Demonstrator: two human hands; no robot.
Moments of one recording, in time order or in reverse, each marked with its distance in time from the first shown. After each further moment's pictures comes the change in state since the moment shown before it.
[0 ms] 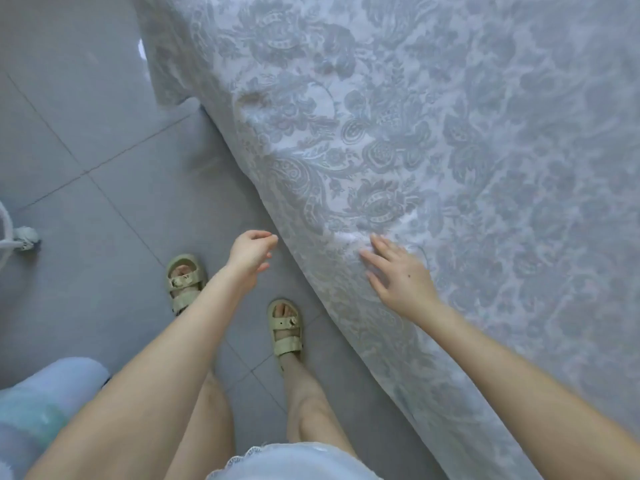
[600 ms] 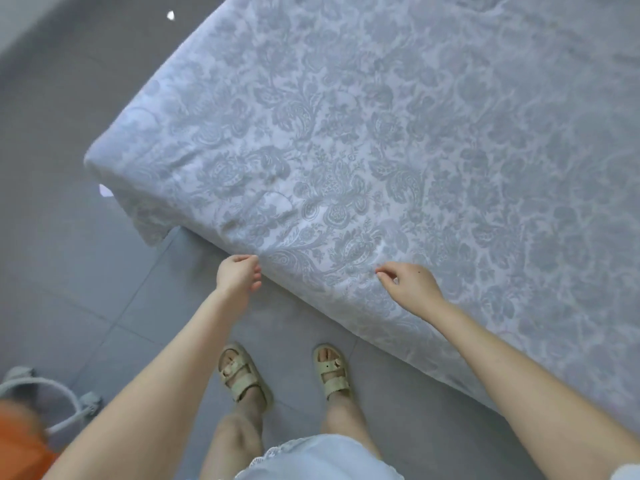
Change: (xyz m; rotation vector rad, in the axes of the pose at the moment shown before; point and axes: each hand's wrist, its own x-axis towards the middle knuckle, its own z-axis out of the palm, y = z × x) left_hand -0.039 0.166 -0.035 0.212 -0.042 0.159; right_hand -0.006 -0.055 -0.102 0.421 0.099 0.597
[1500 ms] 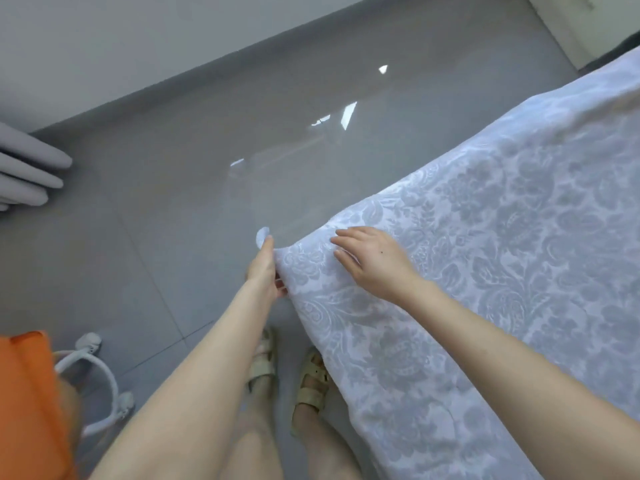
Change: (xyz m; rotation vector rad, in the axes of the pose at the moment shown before) left_hand 0.247 0.183 -0.194 -0.698 0.204 -0.347; right_hand 0.345 -0.411 0.016 -0.284 0.013 -0.976
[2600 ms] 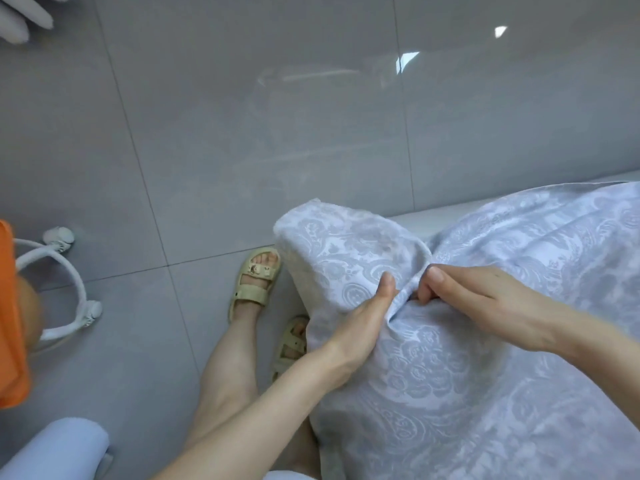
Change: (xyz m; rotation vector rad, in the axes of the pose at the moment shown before) left_hand -0.046 -0.001 0.011 0.121 -0.633 0.090; right_hand 0.084 -0.013 -0.074 0.251 -0.897 0.329
